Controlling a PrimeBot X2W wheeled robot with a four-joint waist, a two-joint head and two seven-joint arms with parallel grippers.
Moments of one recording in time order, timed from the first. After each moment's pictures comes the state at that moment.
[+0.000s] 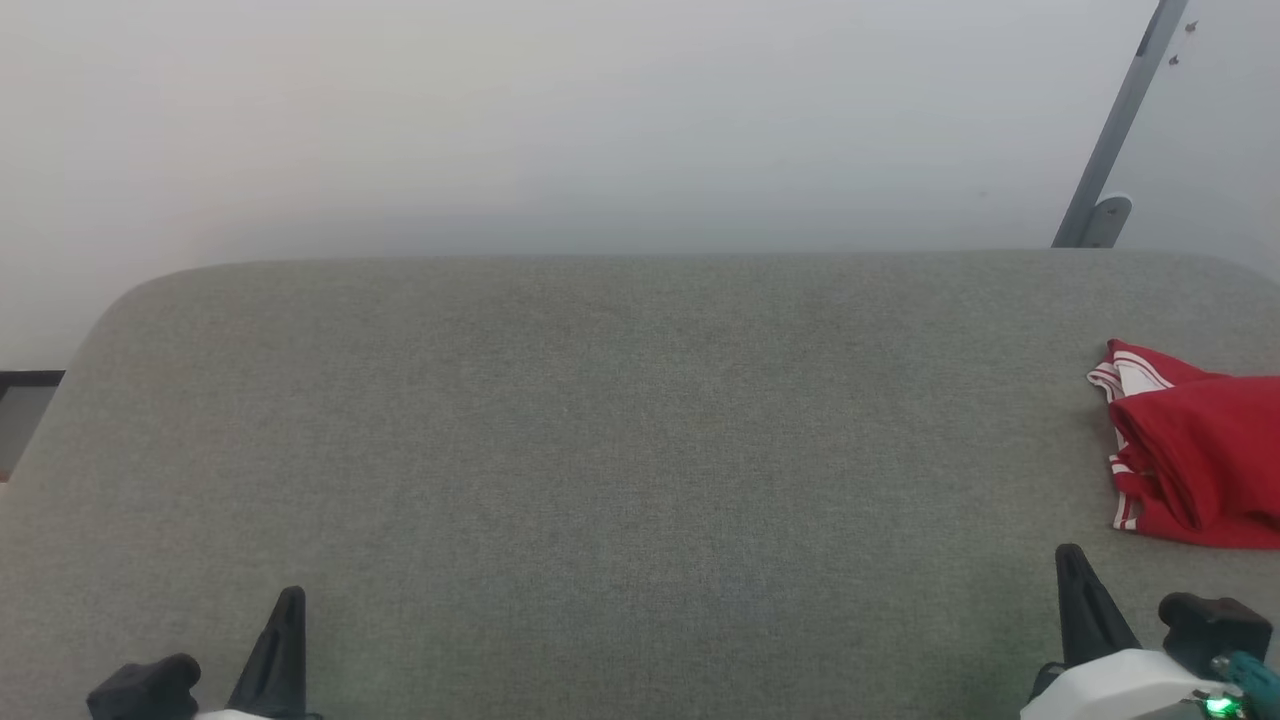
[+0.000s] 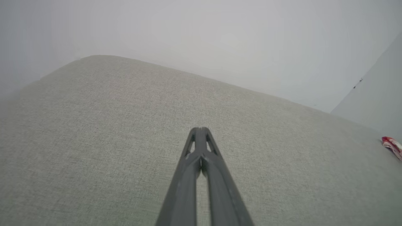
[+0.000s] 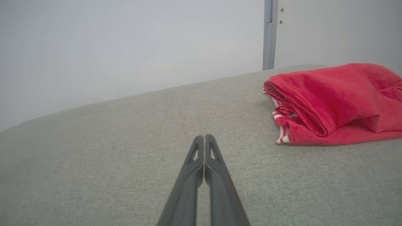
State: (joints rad) left arm 0.09 0.19 0.07 0.27 -0.45 -0.13 -0.22; right arm 0.02 -0.05 -0.16 0.33 0.22 0.13 -0.21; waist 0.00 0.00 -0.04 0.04
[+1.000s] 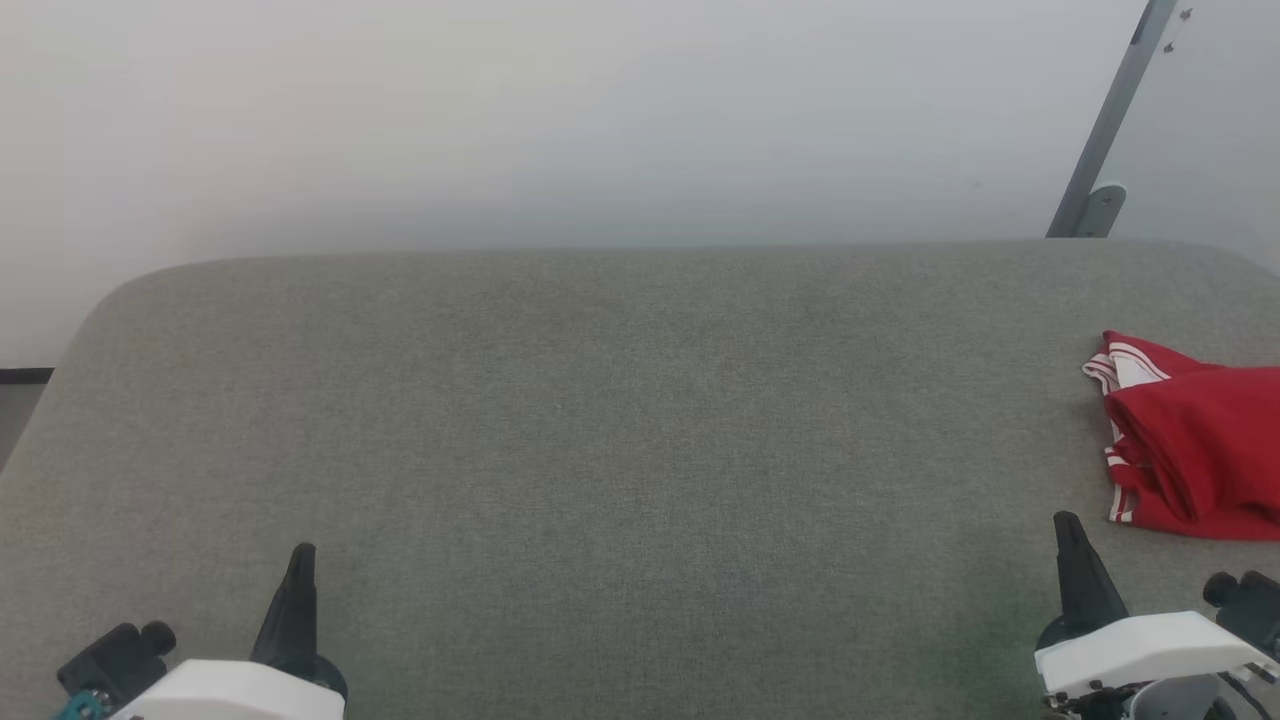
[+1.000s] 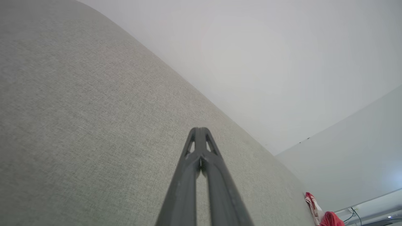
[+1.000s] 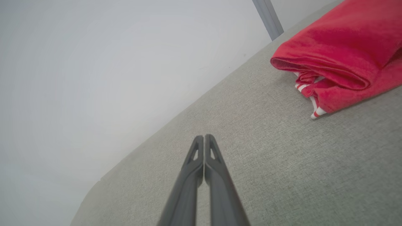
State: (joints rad) left arm 0.02 0.14 0.09 0.26 -0.88 -0.13 -0.10; right arm -0.03 -0.05 -0.13 0.29 0.74 0.13 -0.09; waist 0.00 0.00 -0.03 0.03
